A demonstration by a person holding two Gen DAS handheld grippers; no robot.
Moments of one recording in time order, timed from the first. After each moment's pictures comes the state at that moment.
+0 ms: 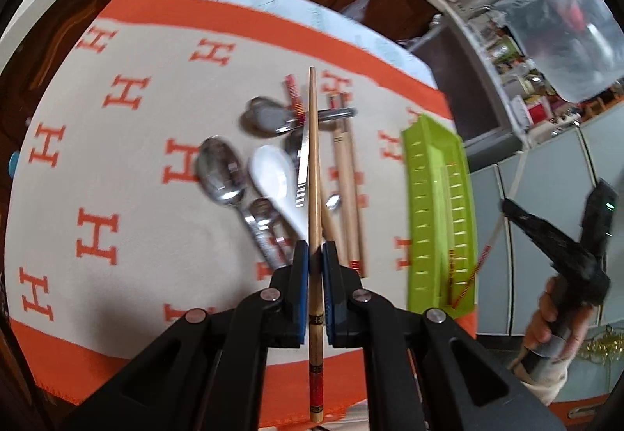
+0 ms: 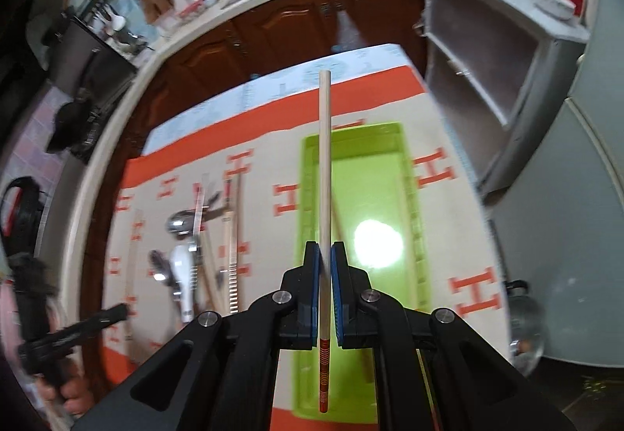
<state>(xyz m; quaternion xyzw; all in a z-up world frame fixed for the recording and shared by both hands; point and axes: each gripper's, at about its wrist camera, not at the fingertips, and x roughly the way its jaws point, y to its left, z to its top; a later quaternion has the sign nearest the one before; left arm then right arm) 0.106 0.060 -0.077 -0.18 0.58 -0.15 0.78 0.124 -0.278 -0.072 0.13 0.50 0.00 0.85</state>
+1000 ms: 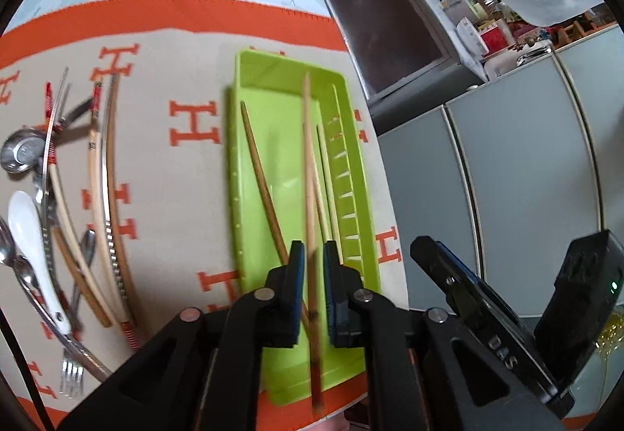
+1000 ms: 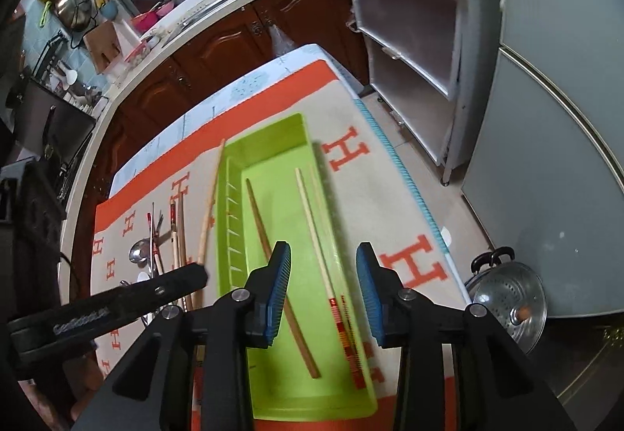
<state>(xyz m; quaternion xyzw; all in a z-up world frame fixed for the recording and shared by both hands) 0.152 -0.161 -0.099 -0.13 0.62 -0.25 0.73 0.080 -0.344 -0.101 0.22 0.48 -0.08 0.85</state>
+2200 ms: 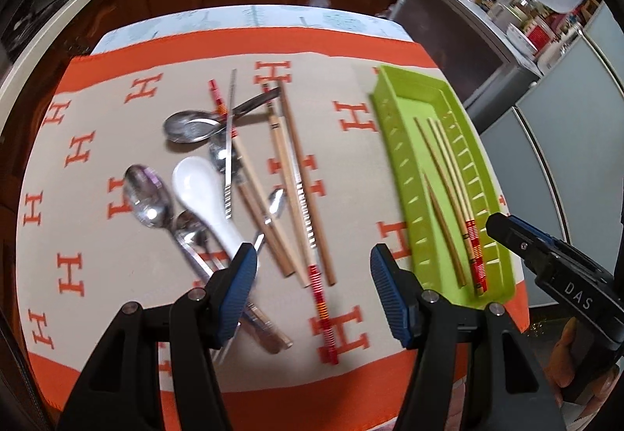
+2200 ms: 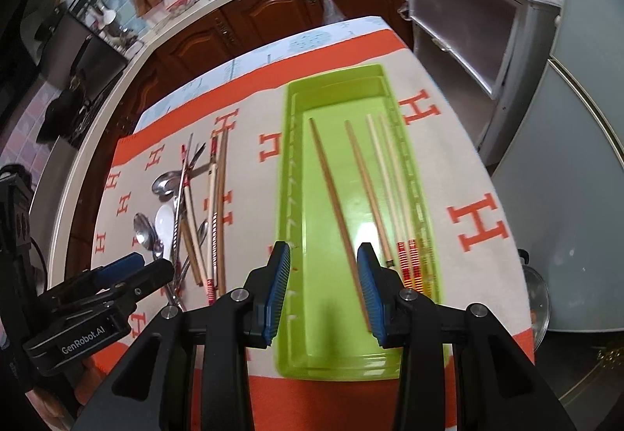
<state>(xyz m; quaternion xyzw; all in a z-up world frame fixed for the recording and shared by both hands) 0.091 -0.037 -0.085 -0.03 0.56 -0.13 0.82 0.058 -0.250 -0.111 0.14 0.51 -0.01 0.85</state>
